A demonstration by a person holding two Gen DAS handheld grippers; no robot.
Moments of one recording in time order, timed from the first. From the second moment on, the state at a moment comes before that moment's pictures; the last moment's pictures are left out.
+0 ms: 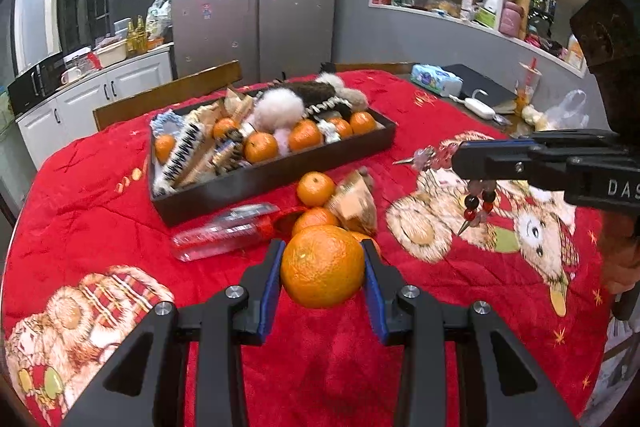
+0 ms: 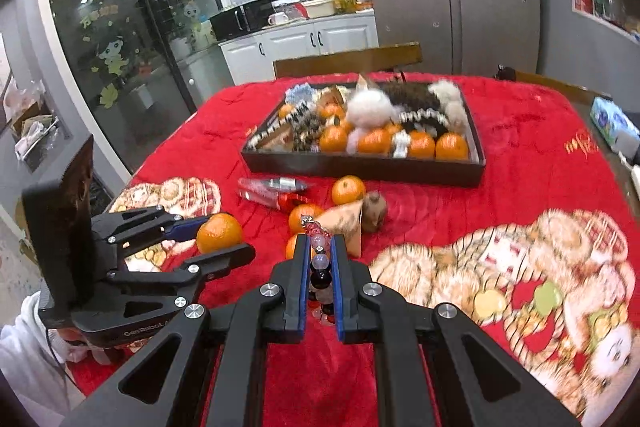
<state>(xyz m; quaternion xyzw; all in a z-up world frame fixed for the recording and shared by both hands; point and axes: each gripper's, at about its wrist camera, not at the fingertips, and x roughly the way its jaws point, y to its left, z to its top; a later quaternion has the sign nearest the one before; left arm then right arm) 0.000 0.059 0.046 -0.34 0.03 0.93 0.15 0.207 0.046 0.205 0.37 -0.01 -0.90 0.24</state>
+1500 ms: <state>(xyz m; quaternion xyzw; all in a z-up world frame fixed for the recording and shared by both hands) -0.280 -0.059 0.048 -0.35 -0.07 0.93 0.00 -0.056 -0.026 0.232 0.35 -0.05 -0.89 0.28</state>
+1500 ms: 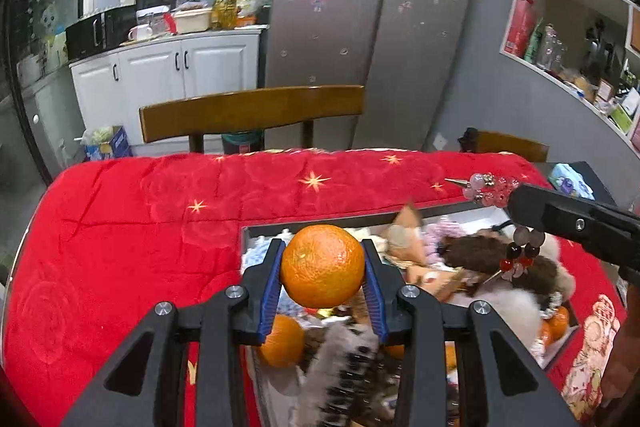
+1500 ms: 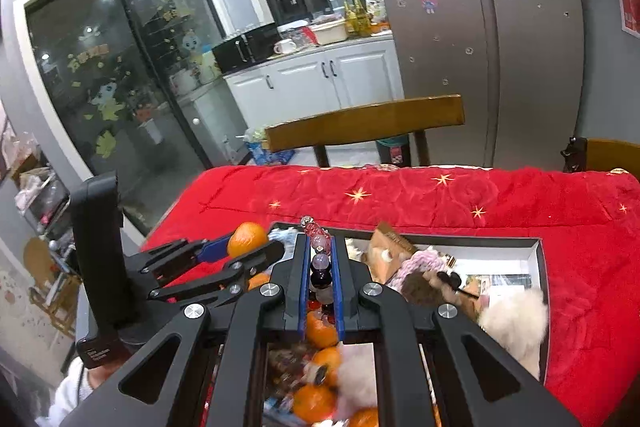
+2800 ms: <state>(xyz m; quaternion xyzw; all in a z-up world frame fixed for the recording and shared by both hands) -0.300 -0.058 0.015 -0.41 -0.05 0.91 0.01 -0.114 -0.039 0.159 0.43 -0.02 -0.87 0.23</state>
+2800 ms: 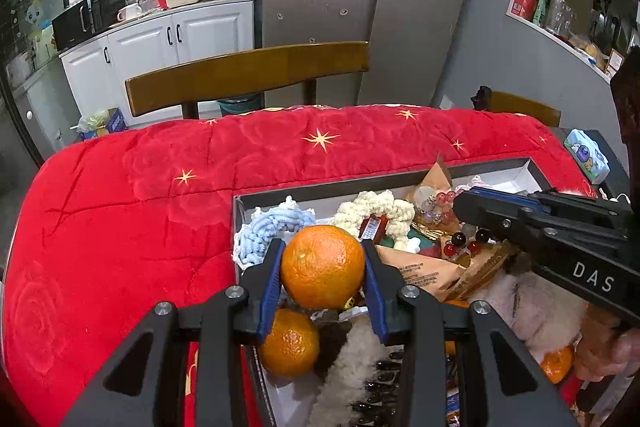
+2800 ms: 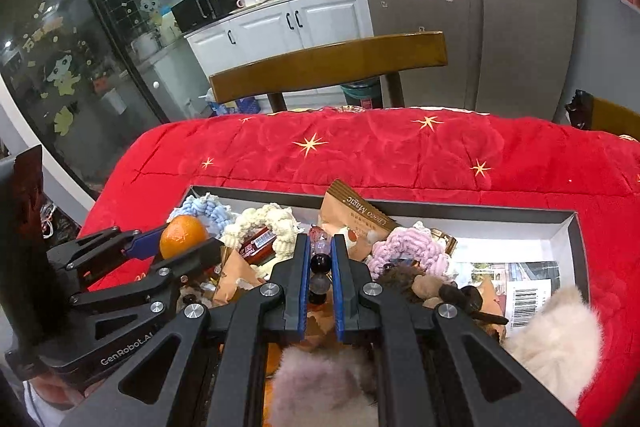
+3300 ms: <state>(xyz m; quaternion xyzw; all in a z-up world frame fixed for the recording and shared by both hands) -0.304 -0.062 0.014 -0.43 -0.07 0.90 0.03 -0.111 -0.039 0.166 0.42 -0.03 -0.87 0.24</state>
